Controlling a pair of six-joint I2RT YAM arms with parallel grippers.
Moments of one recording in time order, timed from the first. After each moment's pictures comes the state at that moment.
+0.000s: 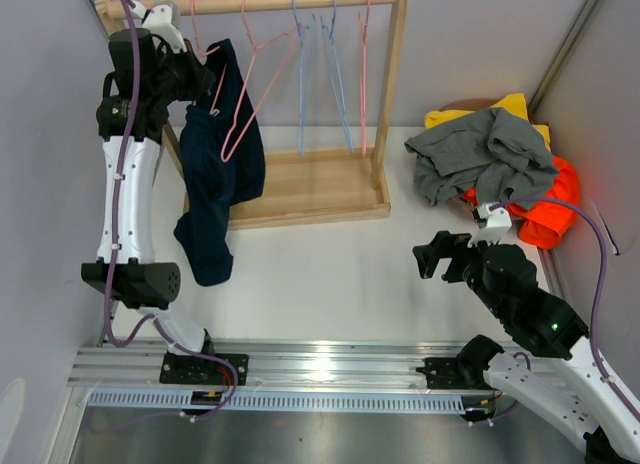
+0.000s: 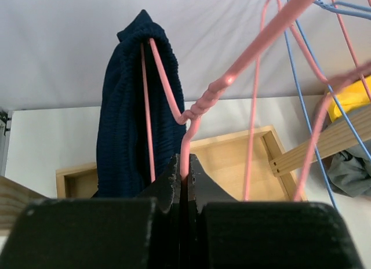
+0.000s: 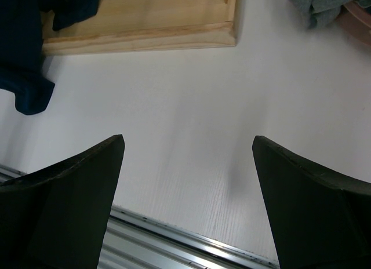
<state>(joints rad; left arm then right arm) 0.00 1.73 2.22 -0.74 0.25 -0.16 0.72 0.53 0.86 -0.69 0.32 0.44</state>
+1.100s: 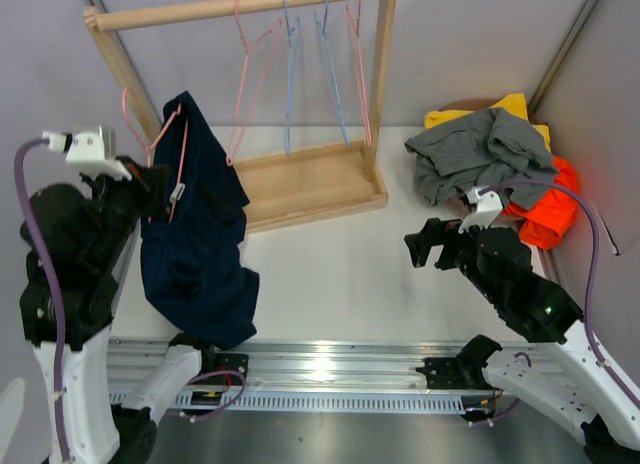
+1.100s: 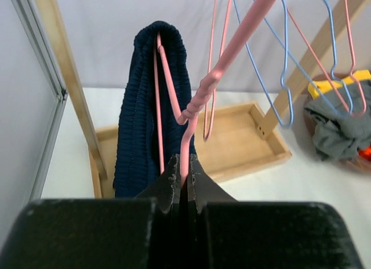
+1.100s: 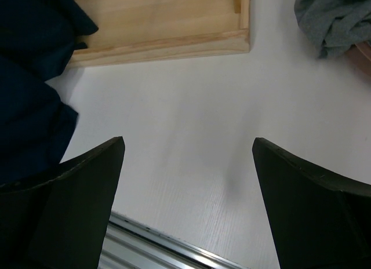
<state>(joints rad) -0.10 0.89 1.67 -0.84 0.03 -0.15 0.72 0.63 0.93 -0.64 0.29 0.39</state>
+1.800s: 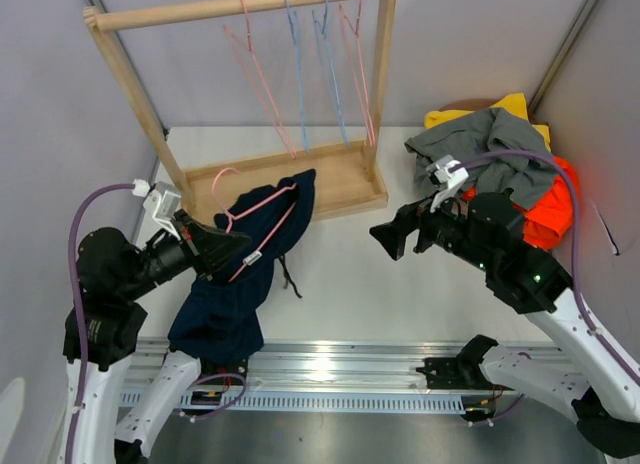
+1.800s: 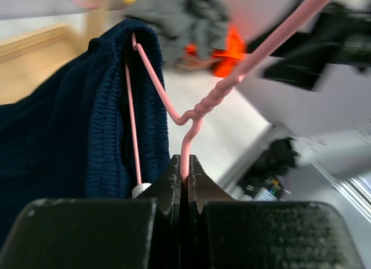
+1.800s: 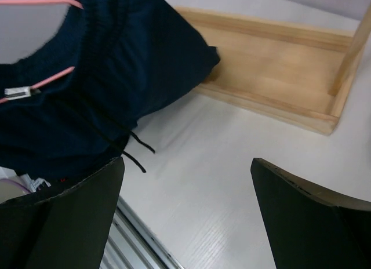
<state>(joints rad) -0.19 0.57 1.13 -0.68 0.64 -0.37 0.73 0.83 1.17 -0.54 -0.07 0.23</state>
